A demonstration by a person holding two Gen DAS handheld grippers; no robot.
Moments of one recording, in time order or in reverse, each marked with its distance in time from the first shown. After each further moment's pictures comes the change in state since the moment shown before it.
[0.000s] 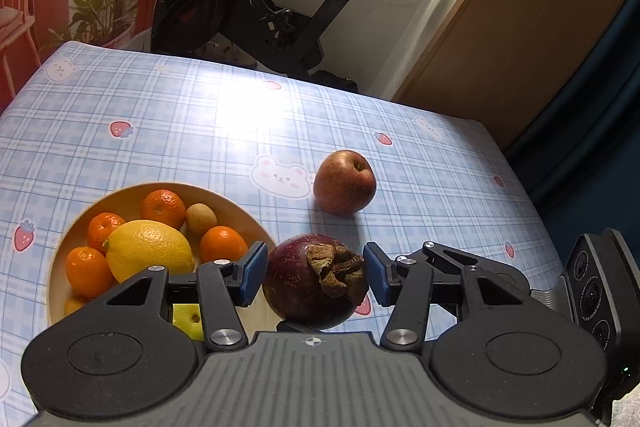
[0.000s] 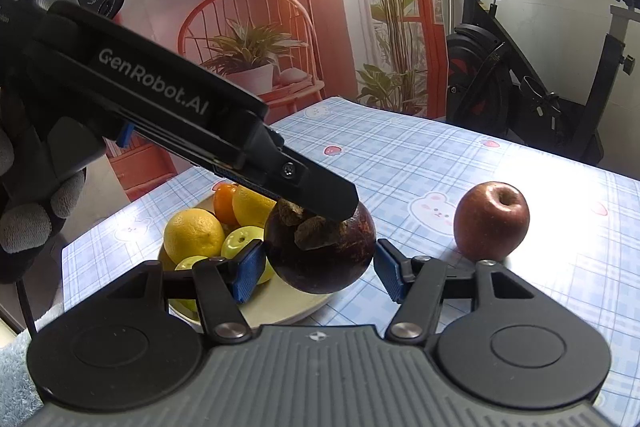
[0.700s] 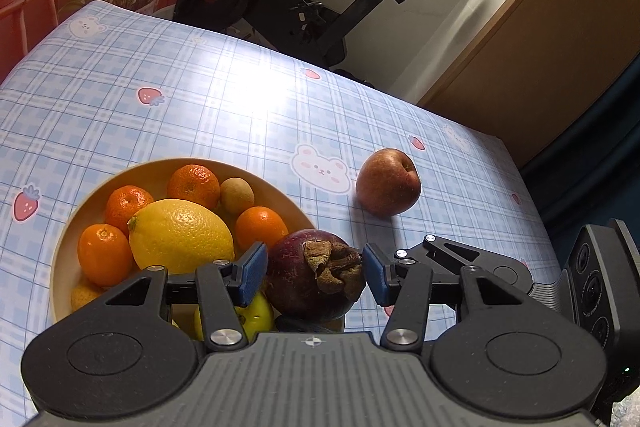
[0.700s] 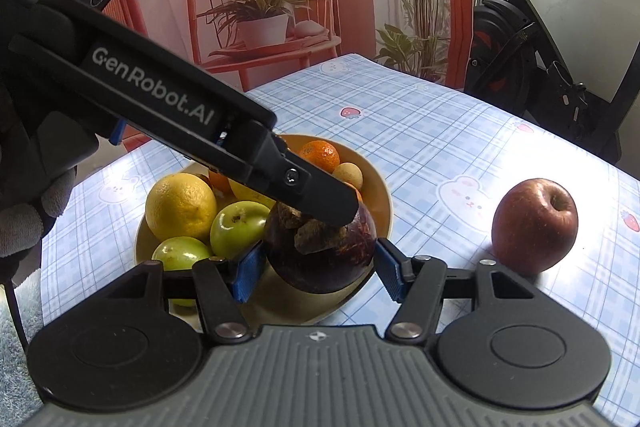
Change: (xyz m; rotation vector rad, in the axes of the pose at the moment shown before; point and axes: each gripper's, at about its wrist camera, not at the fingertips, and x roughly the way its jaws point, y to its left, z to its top) left arm 0.021 0.038 -0.007 -0.104 -0.003 -0.018; right arm 0.049 0.003 0.004 -0.078 0.127 -0.013
